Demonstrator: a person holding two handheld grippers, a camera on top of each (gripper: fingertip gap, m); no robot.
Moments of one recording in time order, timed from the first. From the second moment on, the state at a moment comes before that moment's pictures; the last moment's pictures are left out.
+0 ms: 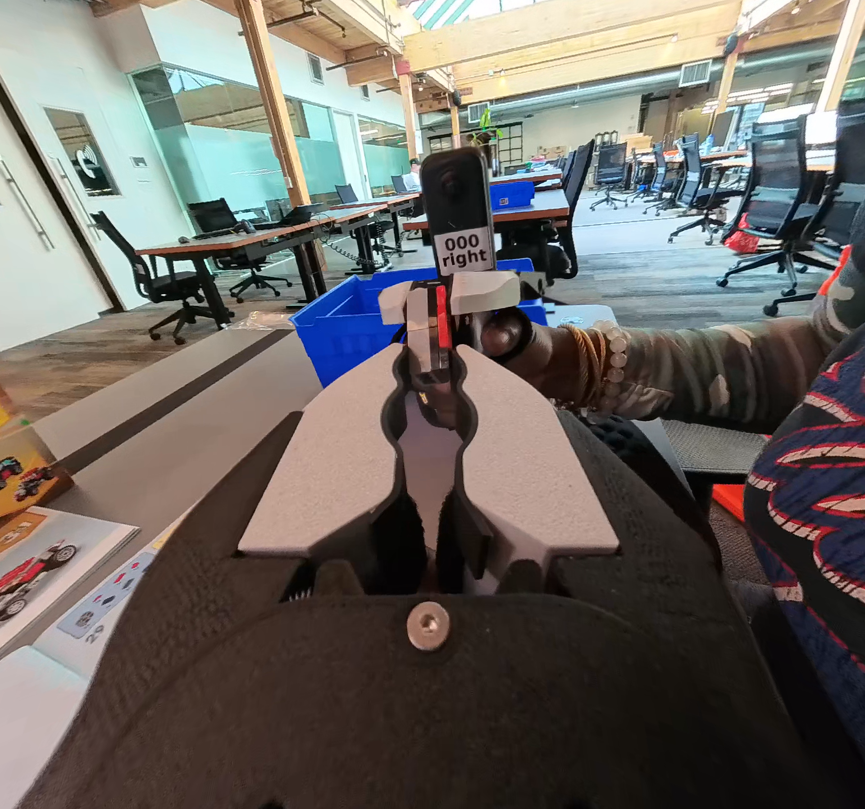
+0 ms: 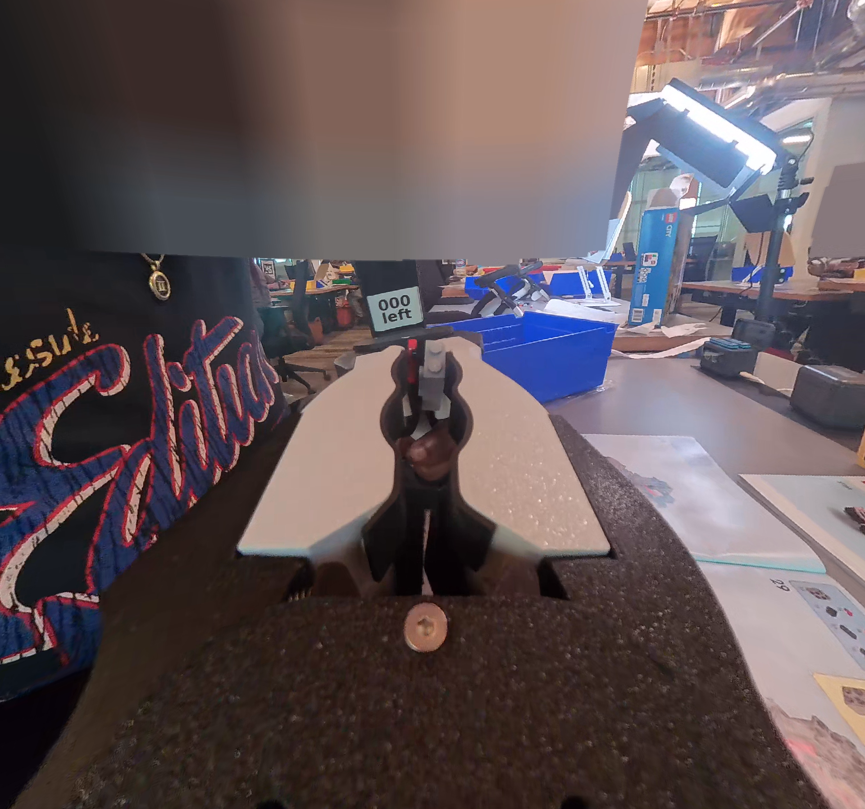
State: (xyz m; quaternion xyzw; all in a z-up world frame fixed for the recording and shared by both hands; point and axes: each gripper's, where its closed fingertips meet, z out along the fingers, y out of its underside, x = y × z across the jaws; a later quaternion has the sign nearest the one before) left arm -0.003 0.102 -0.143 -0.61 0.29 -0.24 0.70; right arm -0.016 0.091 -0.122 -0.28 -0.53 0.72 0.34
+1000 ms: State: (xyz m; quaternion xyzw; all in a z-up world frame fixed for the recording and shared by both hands) left arm -0.006 0.106 -0.147 -0.60 0.30 -0.09 0.73; right arm -0.024 0.082 -0.115 -0.25 -0.50 0.76 0.34
